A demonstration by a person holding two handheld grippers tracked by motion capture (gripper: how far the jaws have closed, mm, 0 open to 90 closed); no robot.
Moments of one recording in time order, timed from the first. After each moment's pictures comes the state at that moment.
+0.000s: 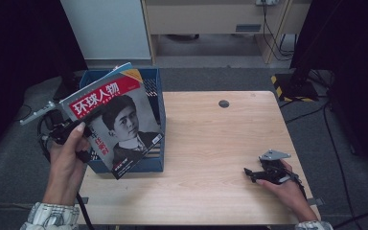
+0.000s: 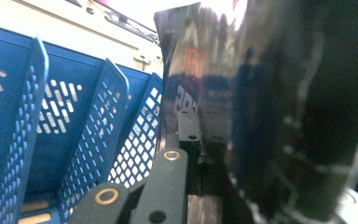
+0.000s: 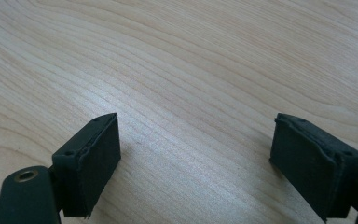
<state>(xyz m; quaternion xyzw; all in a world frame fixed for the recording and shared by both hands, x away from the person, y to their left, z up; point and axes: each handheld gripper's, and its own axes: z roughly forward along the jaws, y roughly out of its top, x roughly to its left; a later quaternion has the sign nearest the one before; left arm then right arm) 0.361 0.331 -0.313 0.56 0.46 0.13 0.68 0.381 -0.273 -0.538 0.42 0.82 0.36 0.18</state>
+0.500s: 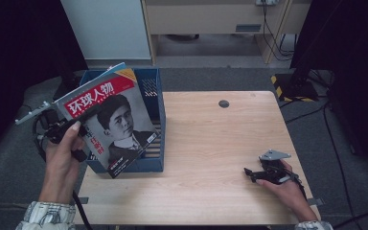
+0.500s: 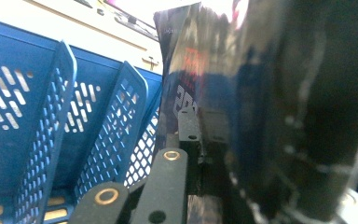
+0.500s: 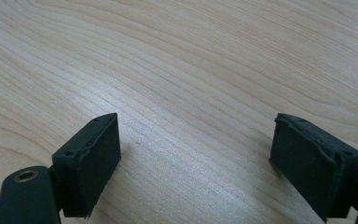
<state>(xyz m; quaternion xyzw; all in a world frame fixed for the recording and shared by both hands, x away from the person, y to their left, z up) 0.365 0.344 -0.315 0.55 0.47 0.14 0.67 0.381 -0.273 -0.538 0.42 0.81 0.36 0.18</state>
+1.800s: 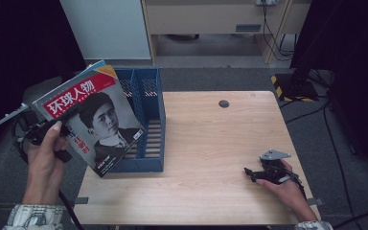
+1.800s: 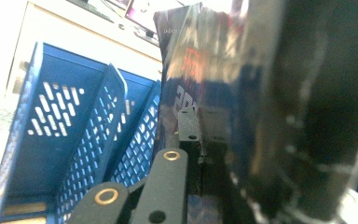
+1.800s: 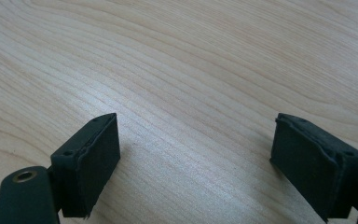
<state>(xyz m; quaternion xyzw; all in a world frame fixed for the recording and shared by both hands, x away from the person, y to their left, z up) 0.354 0.383 -0.309 0.53 0.49 0.16 0.67 0.381 -0.273 -0.538 0.43 0.81 0.35 0.18</state>
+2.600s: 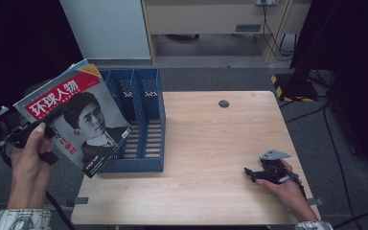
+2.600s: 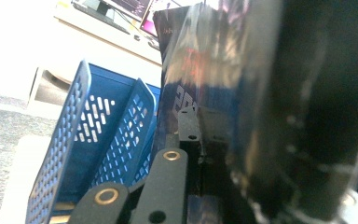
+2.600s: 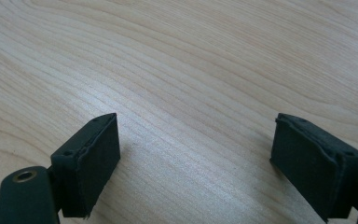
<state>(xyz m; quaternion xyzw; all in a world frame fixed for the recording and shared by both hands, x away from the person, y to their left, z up) 0.340 0.412 -0.304 0.51 0.51 0.19 0.67 0.381 -0.273 -0.538 0.43 0.81 0.35 0.18</state>
